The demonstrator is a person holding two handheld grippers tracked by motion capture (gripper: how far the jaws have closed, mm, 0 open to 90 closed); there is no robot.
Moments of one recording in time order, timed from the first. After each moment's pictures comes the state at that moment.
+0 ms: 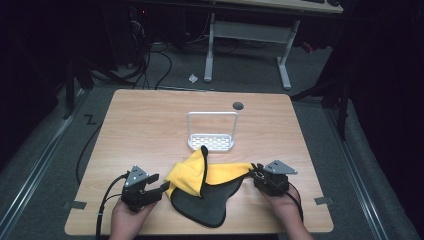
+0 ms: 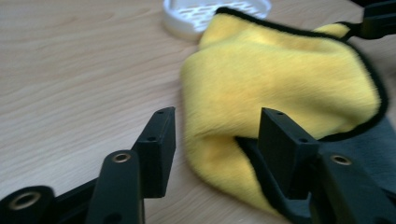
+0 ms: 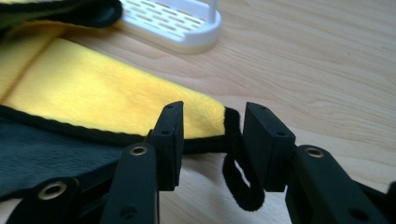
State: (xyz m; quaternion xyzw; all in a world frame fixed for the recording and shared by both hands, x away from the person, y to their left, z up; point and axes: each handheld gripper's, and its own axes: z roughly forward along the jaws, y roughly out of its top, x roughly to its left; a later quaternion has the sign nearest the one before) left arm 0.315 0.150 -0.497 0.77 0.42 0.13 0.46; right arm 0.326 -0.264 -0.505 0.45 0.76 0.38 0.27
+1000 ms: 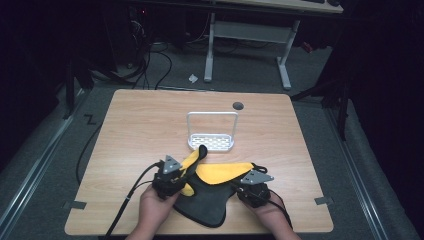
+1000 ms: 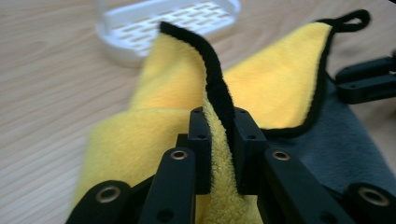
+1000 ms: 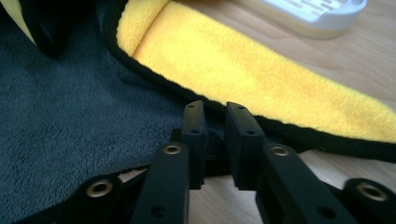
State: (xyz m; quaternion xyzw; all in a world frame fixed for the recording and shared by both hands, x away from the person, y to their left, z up) left arm 0.343 0.090 -0.486 0.80 0.41 0.14 0.42; right arm 0.312 -0.214 -0.519 0.38 0.83 0.36 0.18
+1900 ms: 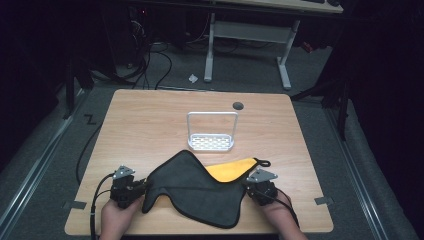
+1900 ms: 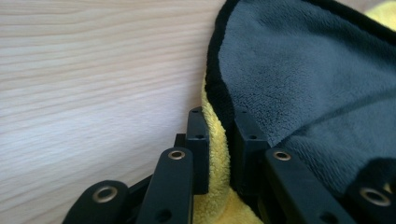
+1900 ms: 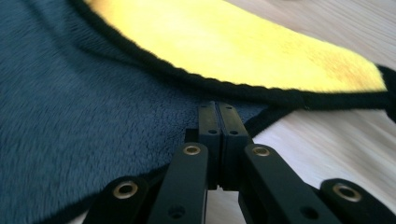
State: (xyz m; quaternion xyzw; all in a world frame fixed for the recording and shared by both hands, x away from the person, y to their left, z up) left arm 0.337 0.189 -0.531 0.76 0.49 0.08 0.42; right arm 0.319 -0.239 -0.525 0.40 0.84 0.30 0.21
